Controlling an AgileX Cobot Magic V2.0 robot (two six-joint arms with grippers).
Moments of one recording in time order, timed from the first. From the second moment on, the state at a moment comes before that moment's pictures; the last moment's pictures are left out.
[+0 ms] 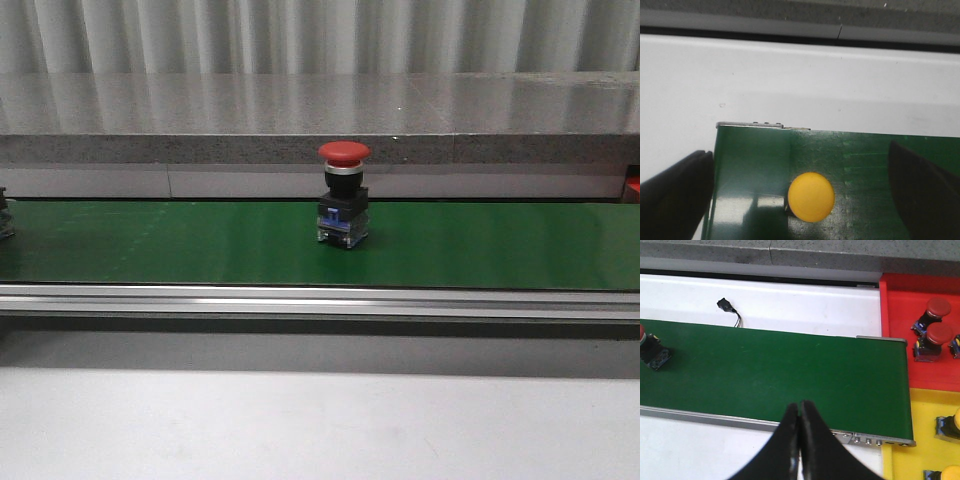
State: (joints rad) left arm -0.03 1.34 -1.19 -0.10 0.69 0.02; right arm -0.21 0.77 -0.96 0.28 0.92 -0.26
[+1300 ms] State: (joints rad) left arm -0.03 0.66 -0.72 -0.11 0.67 0.04; right arm -0.20 0.78 -0.95 0.29 0.97 -0.26
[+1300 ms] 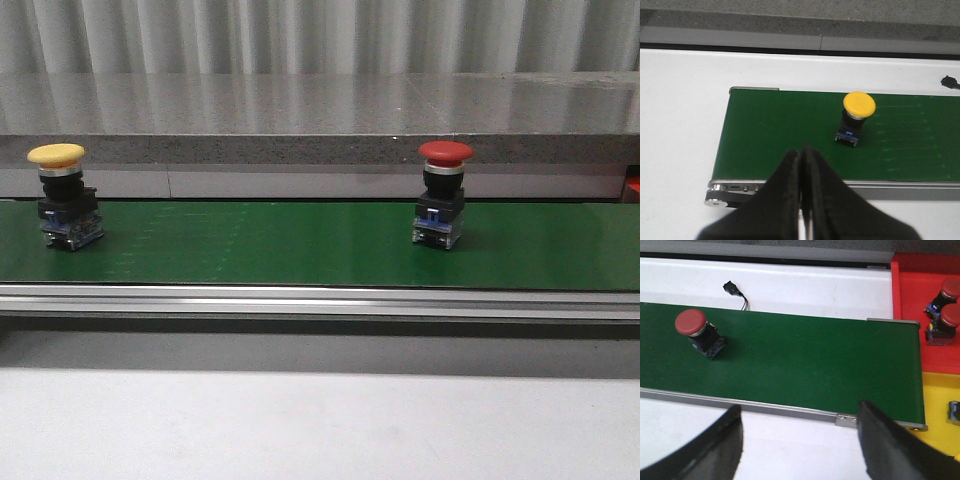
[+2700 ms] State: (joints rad) left arm -0.03 0.66 -0.72 -0.11 0.67 0.04; right arm 0.14 1.58 -1.09 0.30 0.62 -0.37
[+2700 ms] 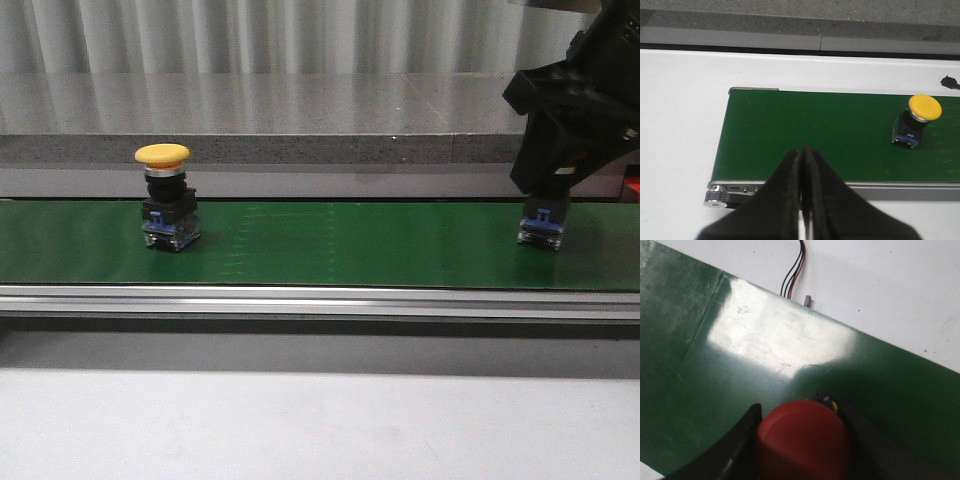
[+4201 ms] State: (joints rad) left arm -0.03 0.66 -0.72 -0.11 0.66 0.04; right arm -0.58 2.14 -2.01 0.31 0.84 -0.30
